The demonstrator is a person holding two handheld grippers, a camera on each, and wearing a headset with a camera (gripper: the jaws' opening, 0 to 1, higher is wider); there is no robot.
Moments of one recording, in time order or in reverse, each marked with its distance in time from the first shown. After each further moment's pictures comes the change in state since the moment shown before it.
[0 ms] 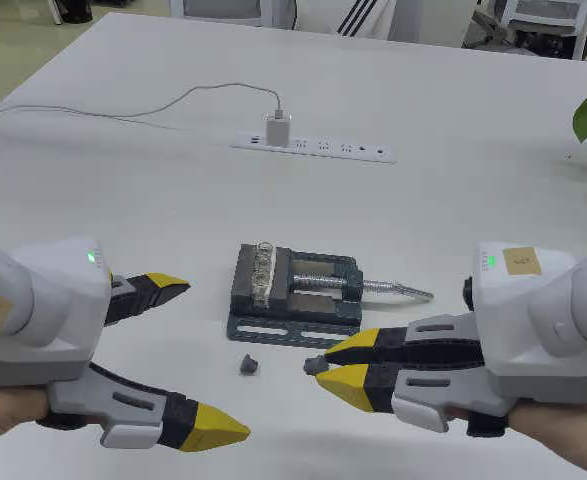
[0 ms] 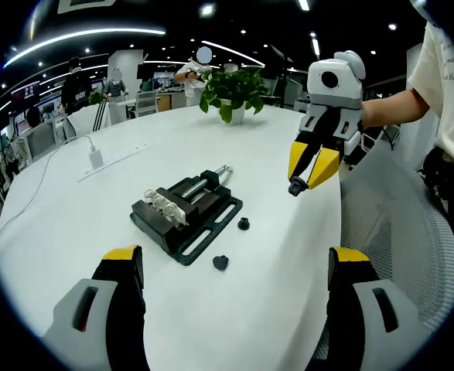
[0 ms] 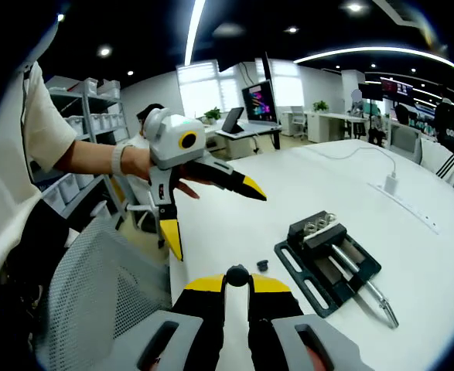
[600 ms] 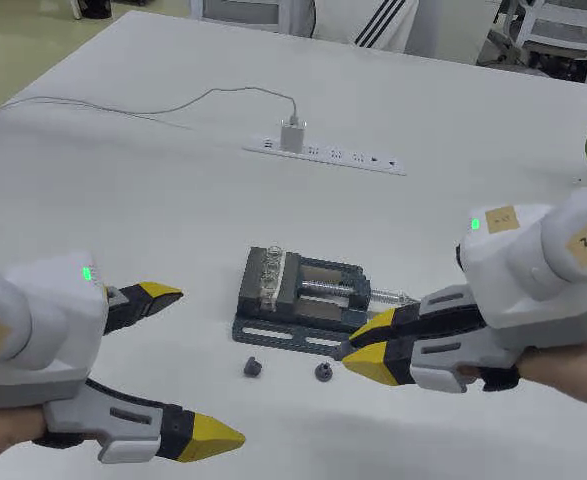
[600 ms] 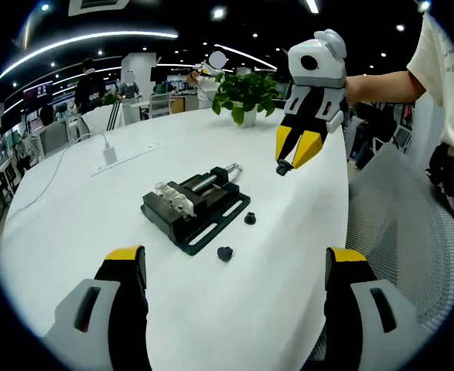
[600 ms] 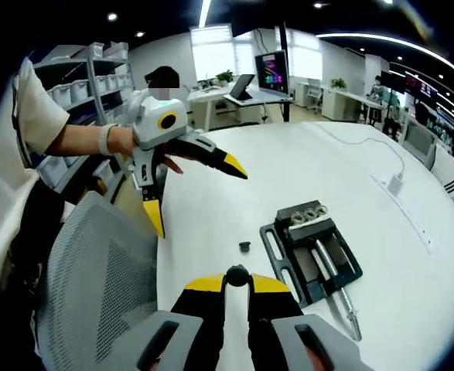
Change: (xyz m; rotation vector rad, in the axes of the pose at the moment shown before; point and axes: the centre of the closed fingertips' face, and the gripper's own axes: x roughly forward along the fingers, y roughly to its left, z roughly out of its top) left arm -0.009 0.005 -0.010 -0.024 -0.029 0.080; right arm -0.008 -0.030 0.004 -0.136 0.250 0.030
